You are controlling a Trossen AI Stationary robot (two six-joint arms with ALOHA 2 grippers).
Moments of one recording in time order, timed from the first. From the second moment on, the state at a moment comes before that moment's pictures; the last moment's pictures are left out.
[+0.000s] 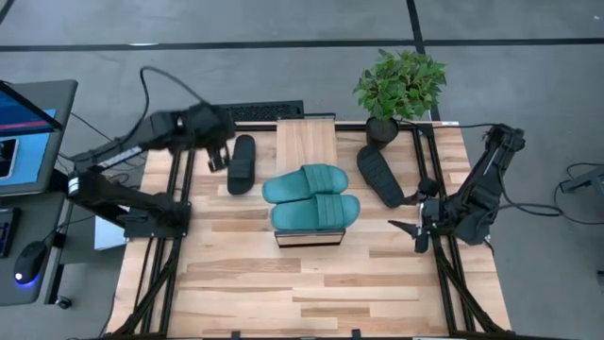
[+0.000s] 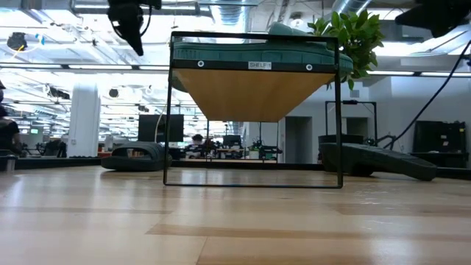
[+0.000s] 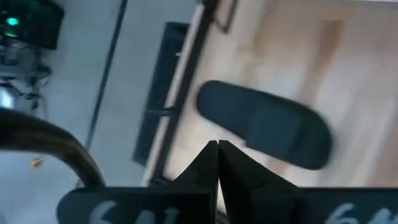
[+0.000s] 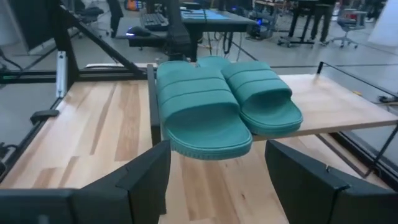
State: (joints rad) left arm 0.43 1.22 1.43 -1.26 -0.41 0.24; right arm 0.97 0.60 0.54 -0.47 1.10 0.41
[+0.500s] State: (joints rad) left arm 0.91 1.58 1.60 -1.36 -0.11 0.56; right arm 0.94 0.72 0.54 -0.35 1.12 0.44
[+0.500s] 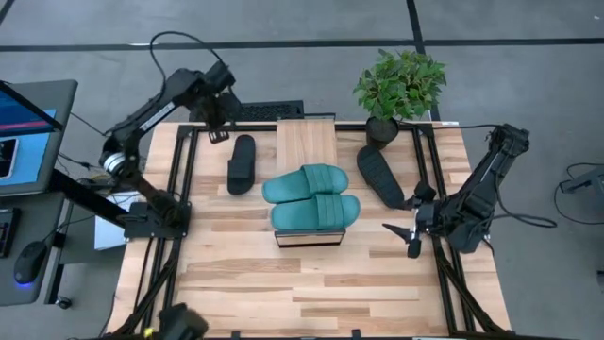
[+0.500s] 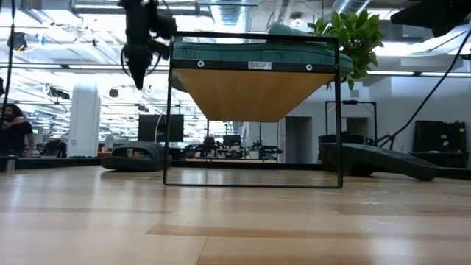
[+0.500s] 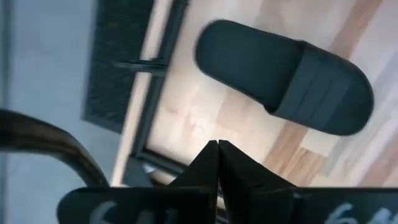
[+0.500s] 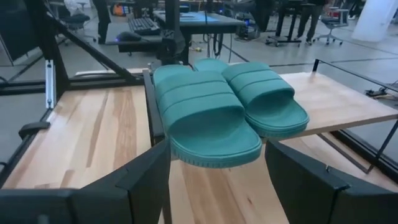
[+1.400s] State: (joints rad) left arm 1.04 1.77 1.60 -1.28 0.19 0.75; right arm 1.03 0.72 0.54 -0.36 1.12 0.44
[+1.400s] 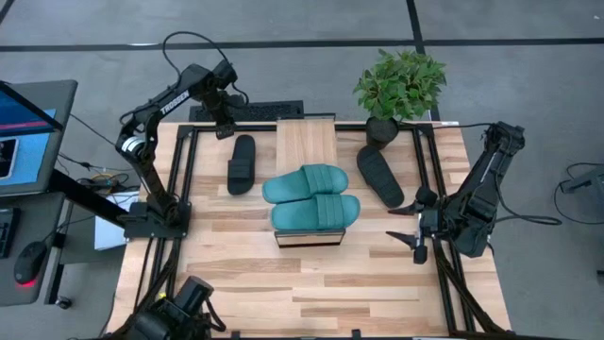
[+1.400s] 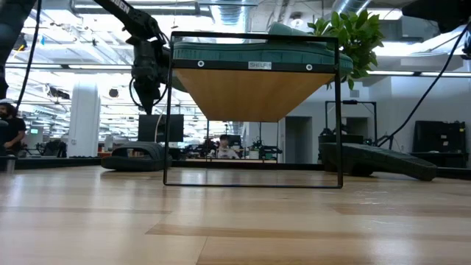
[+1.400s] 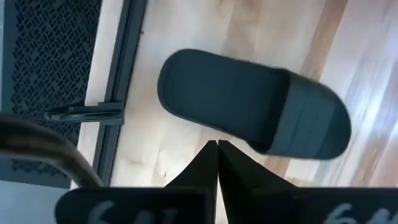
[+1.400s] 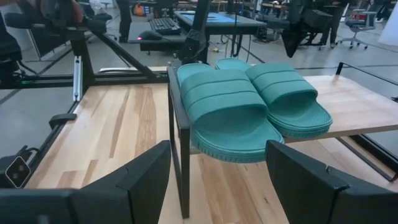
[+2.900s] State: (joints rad) left arm 1.05 1.77 1.43 -0.99 -0.05 0.56; right arm 1.03 0.74 0.54 -0.37 1.12 0.42
